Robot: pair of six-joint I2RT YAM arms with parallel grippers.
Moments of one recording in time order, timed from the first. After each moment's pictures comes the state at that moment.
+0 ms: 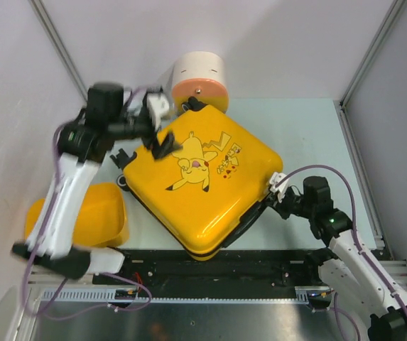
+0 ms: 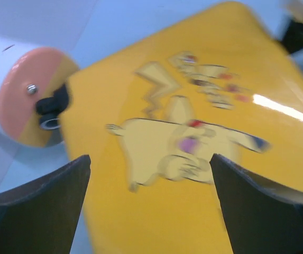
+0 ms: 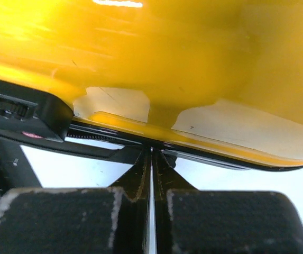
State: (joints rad) left arm -0.32 1.45 1.89 -1.02 0.63 0.57; right arm 0.31 0.69 0.47 -0.35 -0.55 -0.49
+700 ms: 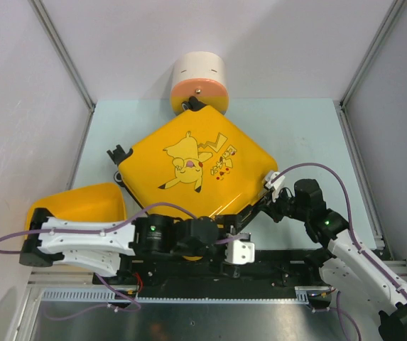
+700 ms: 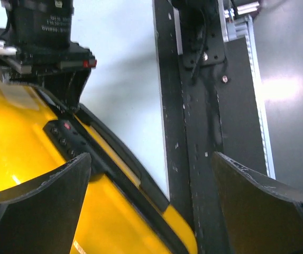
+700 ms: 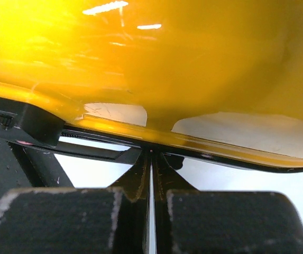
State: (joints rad) left arm -1.53 1.15 1.07 -0.47 -0.06 0.31; right arm 0.49 0.71 0.46 -0.29 -0.42 -0.19
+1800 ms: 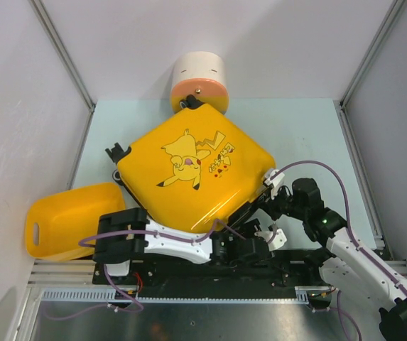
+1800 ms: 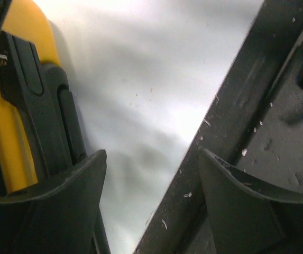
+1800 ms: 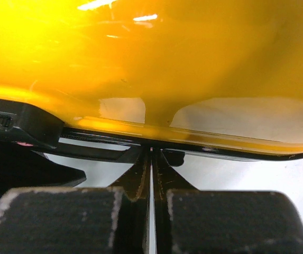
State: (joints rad) left arm -1.52 1.75 1.04 -0.09 -0.50 -0.09; right arm 0.51 0.73 0.46 -0.24 -0.37 -0.14
